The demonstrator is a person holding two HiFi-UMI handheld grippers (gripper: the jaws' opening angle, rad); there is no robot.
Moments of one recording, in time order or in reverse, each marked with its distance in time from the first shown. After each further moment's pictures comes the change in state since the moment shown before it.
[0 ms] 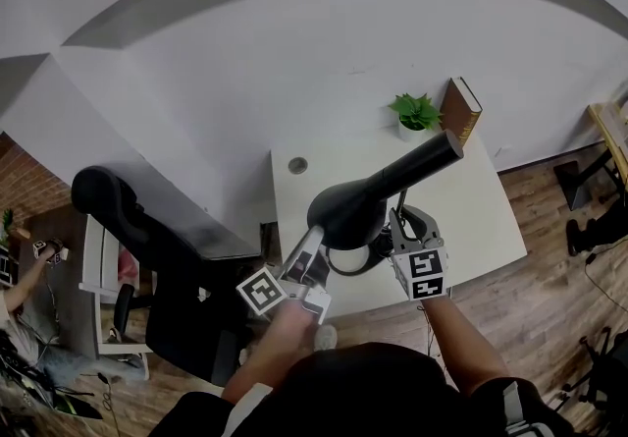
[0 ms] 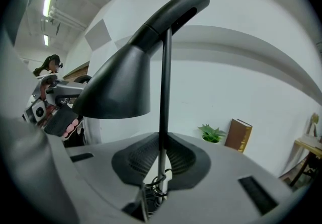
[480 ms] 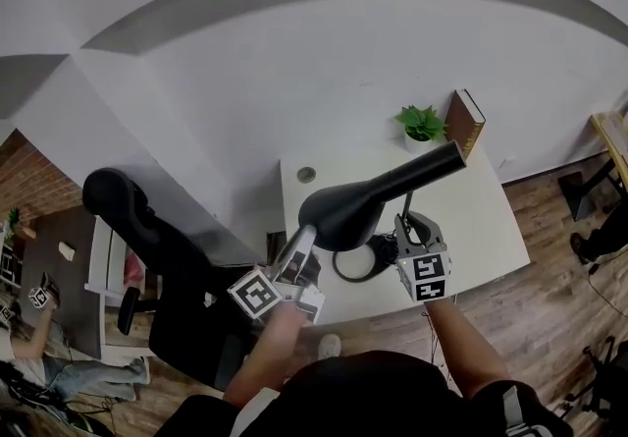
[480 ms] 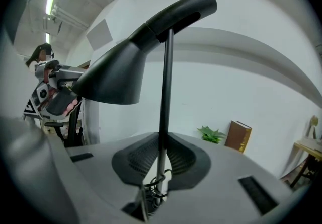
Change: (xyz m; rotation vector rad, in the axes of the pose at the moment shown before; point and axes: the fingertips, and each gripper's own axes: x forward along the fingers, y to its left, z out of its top) left arm -0.011 -0.029 0.034 0.155 -0.032 0.001; right arm 0.000 0.000 -0.001 -0.018 -0.016 -0.007
